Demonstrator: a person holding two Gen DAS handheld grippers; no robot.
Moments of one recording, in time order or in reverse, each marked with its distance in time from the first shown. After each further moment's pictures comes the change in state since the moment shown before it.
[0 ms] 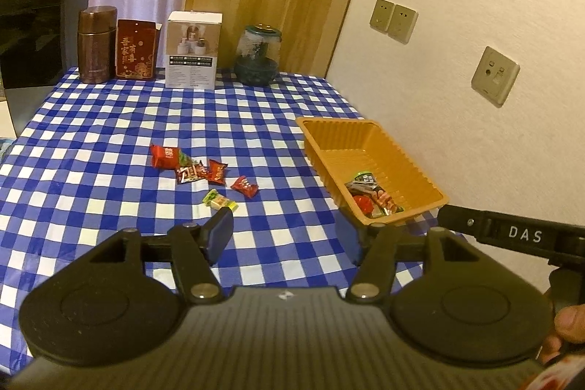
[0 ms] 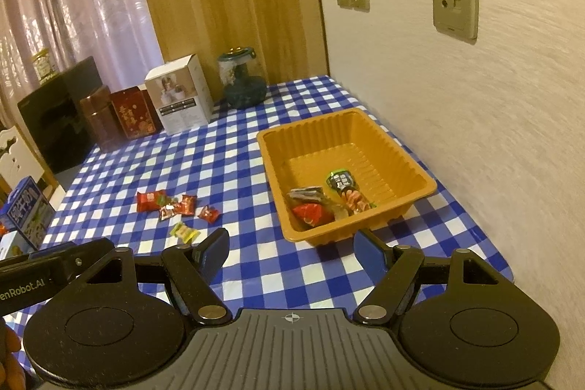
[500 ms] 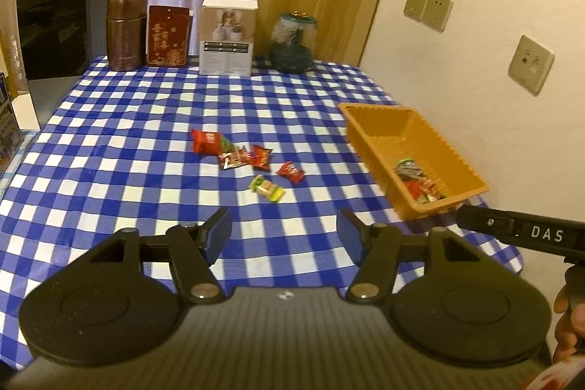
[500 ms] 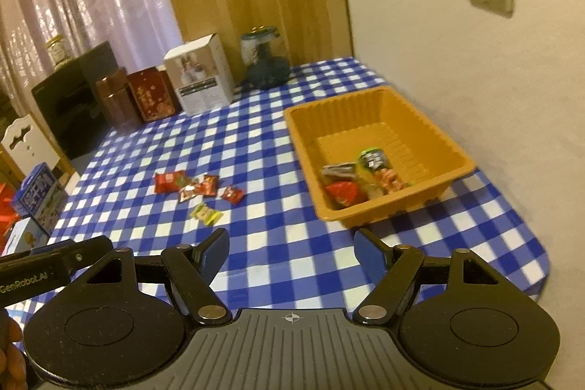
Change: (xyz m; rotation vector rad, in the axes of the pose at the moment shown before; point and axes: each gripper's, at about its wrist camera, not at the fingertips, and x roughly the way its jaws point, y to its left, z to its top) left arm 0.010 0.041 -0.013 0.002 0.028 0.083; right arm 0.031 0.020 -0.019 -0.011 0.045 0.073
